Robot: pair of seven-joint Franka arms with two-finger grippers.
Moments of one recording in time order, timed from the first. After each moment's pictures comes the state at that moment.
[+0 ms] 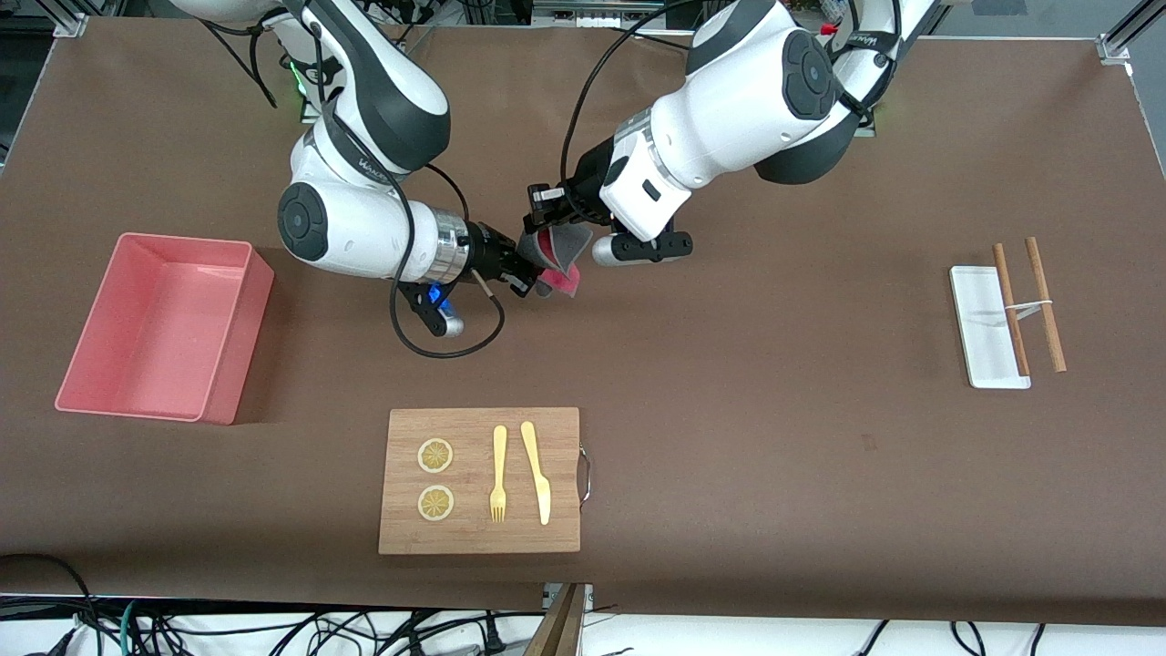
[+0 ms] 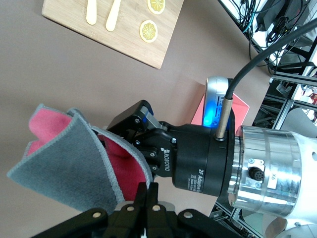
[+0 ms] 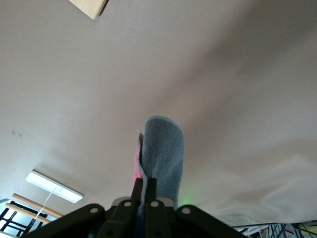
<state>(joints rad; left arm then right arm) -0.31 0.40 -0.43 -1.42 -0.53 2.19 -0.82 0.16 0.45 0.44 -1.57 0.47 2.03 1.19</state>
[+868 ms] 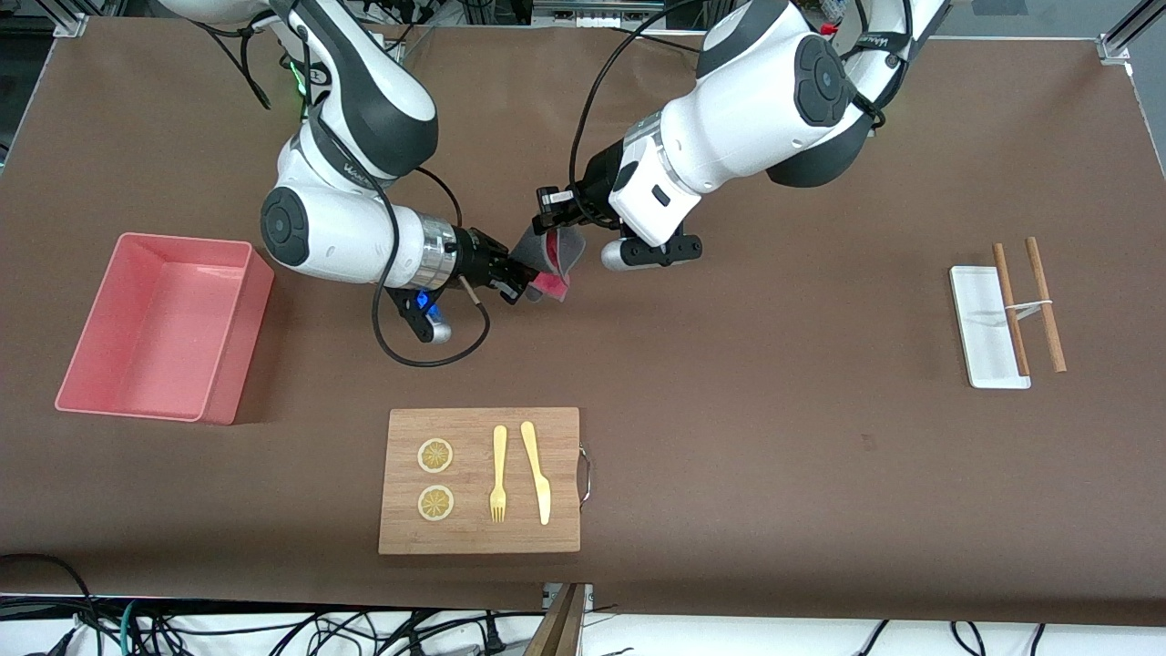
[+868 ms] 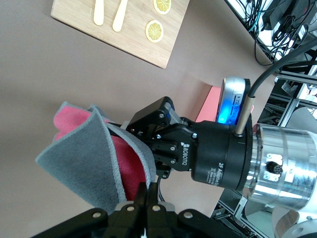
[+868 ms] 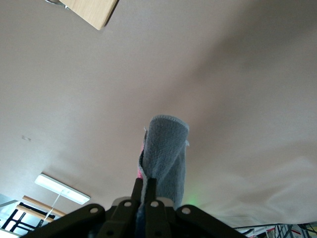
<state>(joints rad) -0.30 0.40 -0.42 -1.41 -0.53 2.15 -0.82 0.13 0.45 0.44 -1.56 0.47 2.03 1.19</state>
